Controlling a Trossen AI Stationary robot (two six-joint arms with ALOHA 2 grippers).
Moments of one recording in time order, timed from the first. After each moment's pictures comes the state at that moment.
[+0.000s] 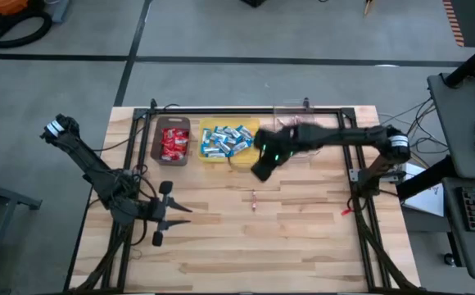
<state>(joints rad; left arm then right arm) -0.80 0.91 0.50 0.11 -0.68 -0.12 -0.15 1.67 1.50 -0.96 -0.03 0.56</state>
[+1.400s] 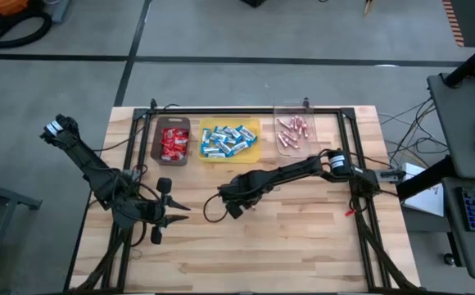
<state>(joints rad) -0.80 0.91 0.61 -0.20 -0.69 0.02 0.10 2.28 1.77 -0.97 0.02 1.00</state>
